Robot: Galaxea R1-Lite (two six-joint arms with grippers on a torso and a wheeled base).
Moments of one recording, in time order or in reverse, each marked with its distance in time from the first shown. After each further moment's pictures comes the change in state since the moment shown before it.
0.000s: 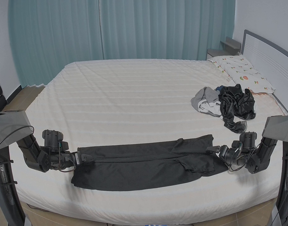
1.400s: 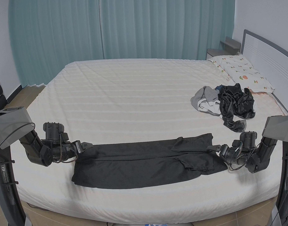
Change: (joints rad) left arm -0.024 0.034 -0.103 -0.021 0.000 -0.107; right arm -0.006 0.007 -0.014 -0.001 -0.007 0.000
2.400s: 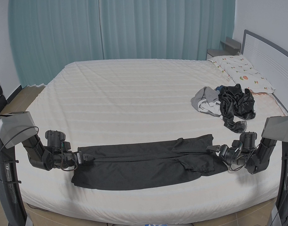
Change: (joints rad) left arm 0.022 0.071 0.017 0.029 -0.018 0.121; right arm 0.004 0.009 0.010 -0.036 0.001 -0.001
